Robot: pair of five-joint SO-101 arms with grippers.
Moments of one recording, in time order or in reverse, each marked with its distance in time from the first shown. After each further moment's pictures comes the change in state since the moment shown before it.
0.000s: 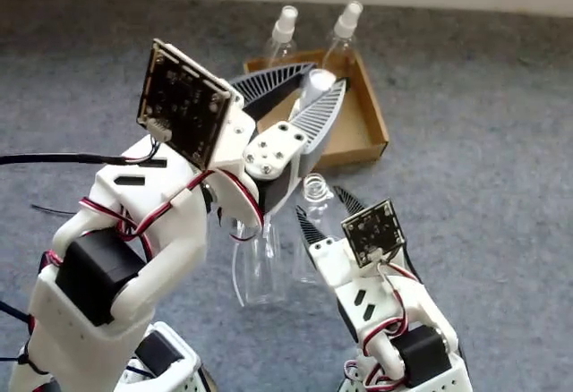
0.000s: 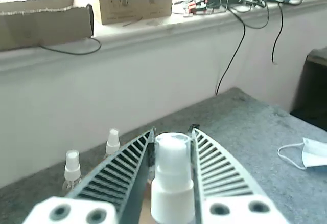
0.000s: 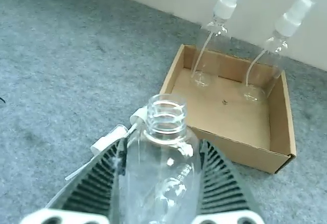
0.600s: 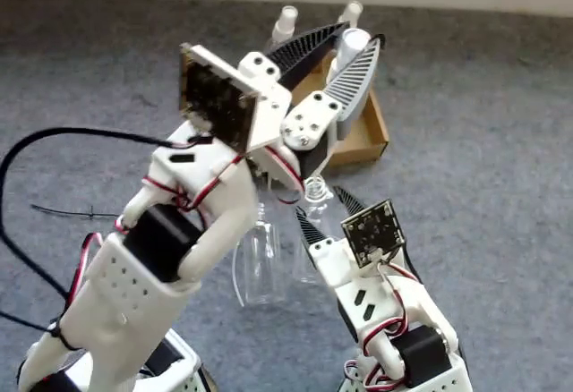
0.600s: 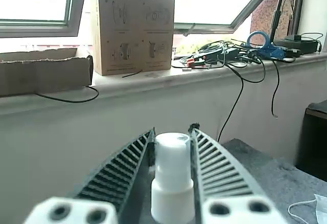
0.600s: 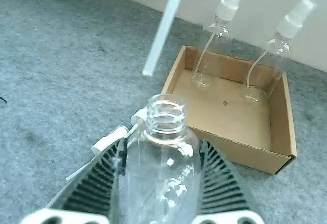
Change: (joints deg) left arm 0.1 3.8 13.0 -28.7 0.0; right arm 0.2 0.0 0.0 0.0 0.0
